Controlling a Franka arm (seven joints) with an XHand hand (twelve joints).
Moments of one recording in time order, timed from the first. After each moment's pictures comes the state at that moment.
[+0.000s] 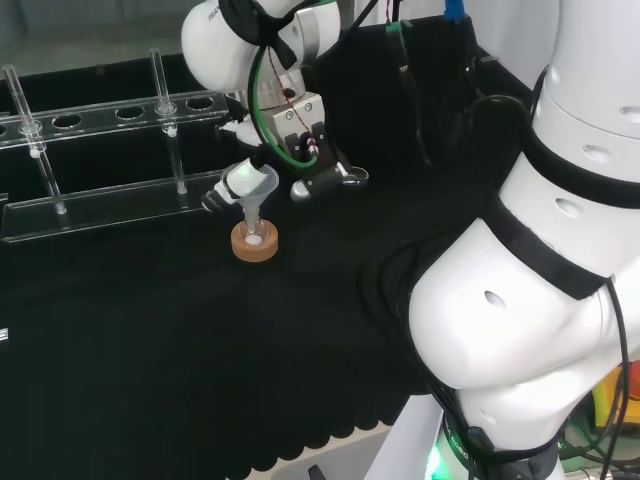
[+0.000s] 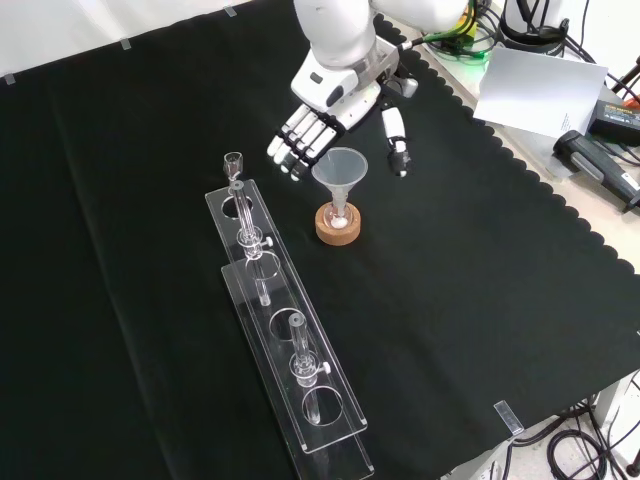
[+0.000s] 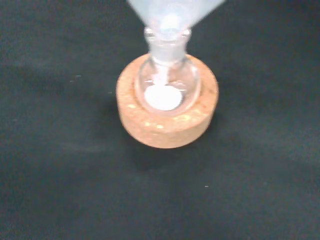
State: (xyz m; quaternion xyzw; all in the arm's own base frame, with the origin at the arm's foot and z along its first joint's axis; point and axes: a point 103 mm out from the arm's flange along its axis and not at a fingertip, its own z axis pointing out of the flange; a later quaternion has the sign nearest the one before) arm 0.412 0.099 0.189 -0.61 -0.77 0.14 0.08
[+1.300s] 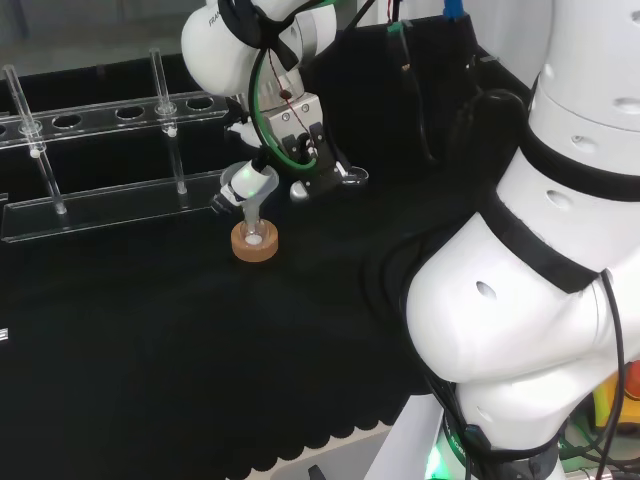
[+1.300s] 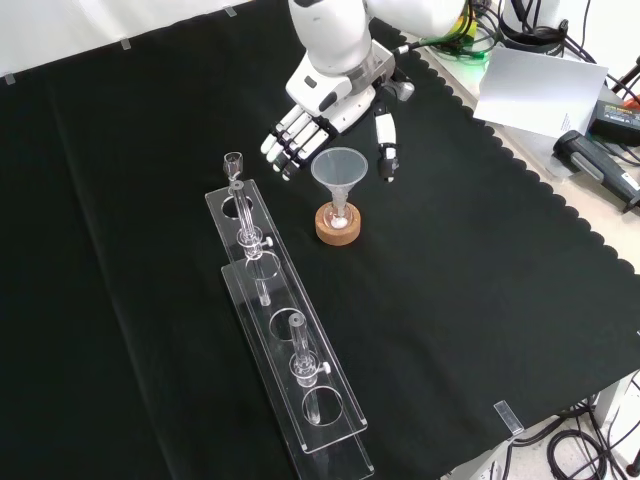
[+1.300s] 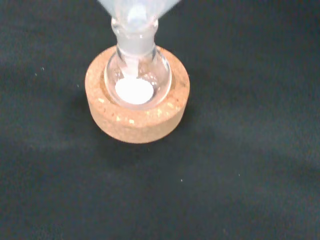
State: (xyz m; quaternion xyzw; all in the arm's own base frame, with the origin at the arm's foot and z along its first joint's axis) arm 0.414 0.096 0.182 -0.63 -0.75 0.17 0.07
